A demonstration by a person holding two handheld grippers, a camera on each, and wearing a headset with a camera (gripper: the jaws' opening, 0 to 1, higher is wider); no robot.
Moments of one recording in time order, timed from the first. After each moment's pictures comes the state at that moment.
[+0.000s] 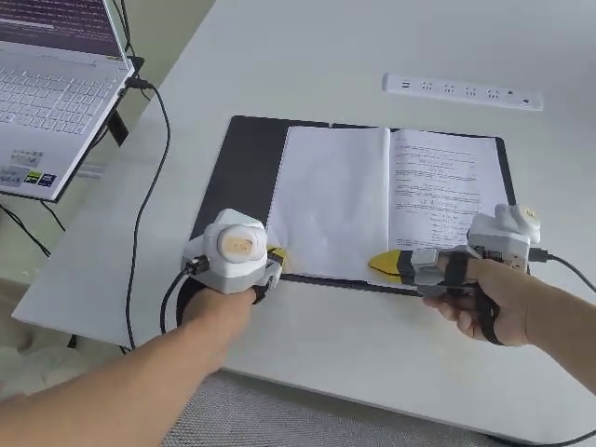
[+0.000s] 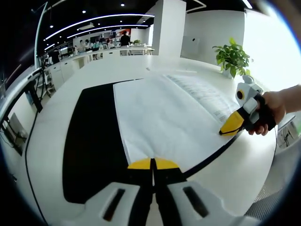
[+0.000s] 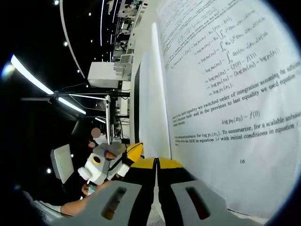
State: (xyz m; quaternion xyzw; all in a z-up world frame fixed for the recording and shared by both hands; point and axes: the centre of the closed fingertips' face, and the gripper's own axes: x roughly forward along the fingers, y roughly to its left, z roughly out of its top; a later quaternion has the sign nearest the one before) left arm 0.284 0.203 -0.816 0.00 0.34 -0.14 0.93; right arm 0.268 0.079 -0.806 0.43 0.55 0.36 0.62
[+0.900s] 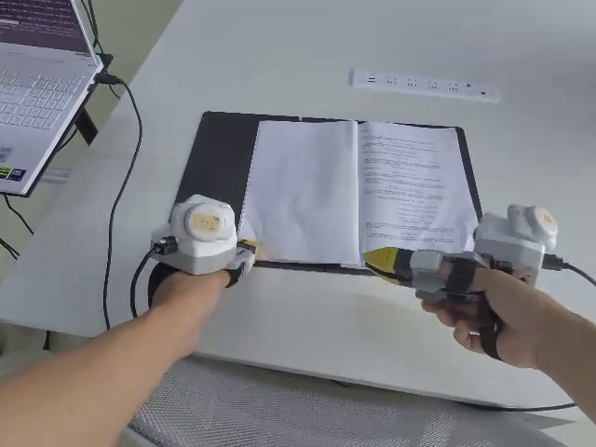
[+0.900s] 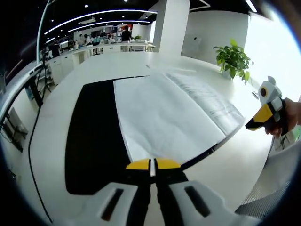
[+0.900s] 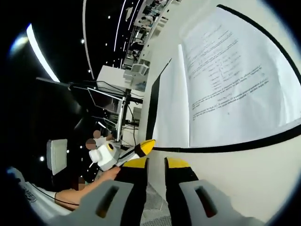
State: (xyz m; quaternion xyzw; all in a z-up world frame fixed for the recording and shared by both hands) left arm 0.263 0.200 -0.798 -0.01 0.36 -0.15 0.92; right arm 0.234 0.035 -0.741 0.41 0.46 0.37 0.69
